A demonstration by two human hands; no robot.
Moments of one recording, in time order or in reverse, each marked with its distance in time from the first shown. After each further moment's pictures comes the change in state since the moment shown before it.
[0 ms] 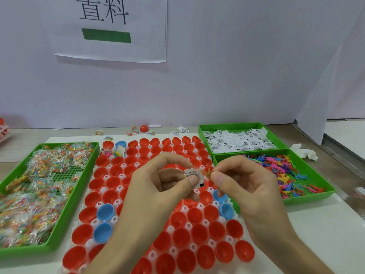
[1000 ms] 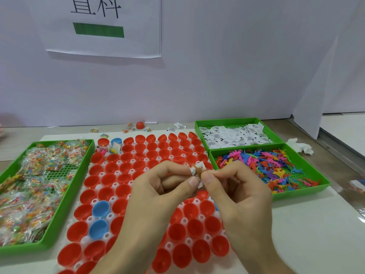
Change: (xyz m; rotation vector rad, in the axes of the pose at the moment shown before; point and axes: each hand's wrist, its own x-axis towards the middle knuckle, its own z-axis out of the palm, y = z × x) left_hand -0.008 -0.013 0.015 -0.259 0.029 -0.097; right_hand -0.022 0.013 0.021 -0.168 0.271 -0.078
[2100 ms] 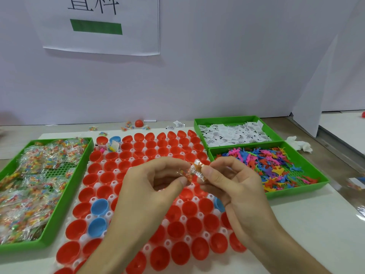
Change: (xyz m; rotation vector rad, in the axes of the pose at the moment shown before) left_hand 0.004 0.010 -0.009 0.499 0.044 0.147; right_hand 0.023 0.003 -0.007 0.476 -0.100 0.469
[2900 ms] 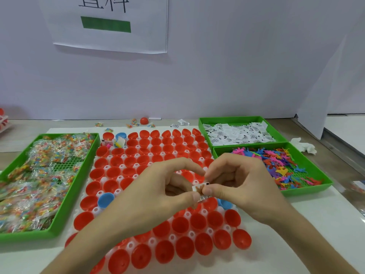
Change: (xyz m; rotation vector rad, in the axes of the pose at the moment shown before) left_hand 0.008 0.006 -0.019 0.112 -0.482 -0.099; right_hand 0.013 -0.022 -0.020 -0.635 -0.412 -0.210
